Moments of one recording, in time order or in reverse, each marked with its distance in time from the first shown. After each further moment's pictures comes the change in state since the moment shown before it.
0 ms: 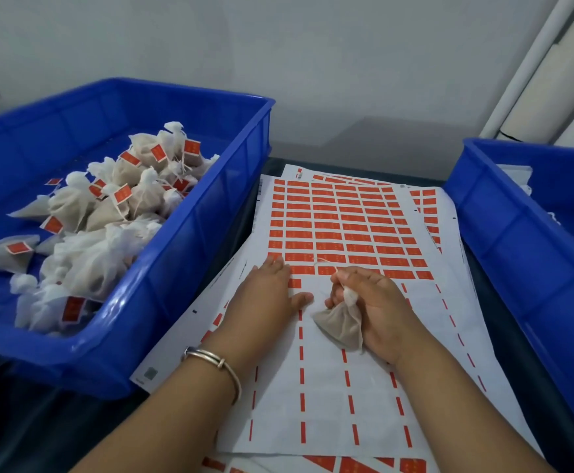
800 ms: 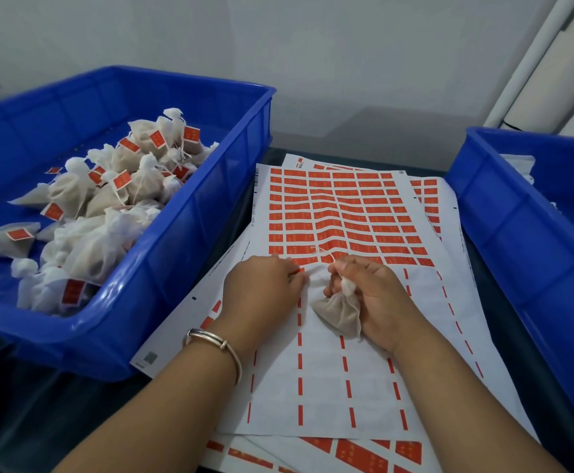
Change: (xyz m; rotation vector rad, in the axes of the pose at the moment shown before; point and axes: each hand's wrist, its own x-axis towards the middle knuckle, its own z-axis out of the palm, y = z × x) left_hand -0.009 0.007 -0.006 0.086 0.109 -0.047; right_hand 0.000 0.003 0.001 -0.045 0.007 -0.026
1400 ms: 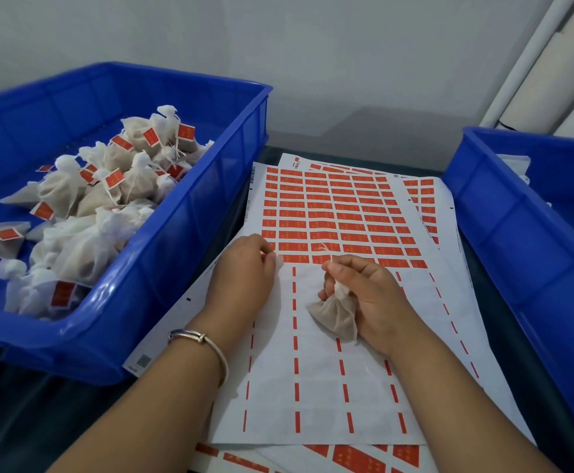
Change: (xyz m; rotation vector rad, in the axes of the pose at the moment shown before) left_hand 0.014 -0.012 -0.007 -0.279 0.117 -0.195; right_hand -0.011 -0.007 0.005 -0.063 -0.043 -0.054
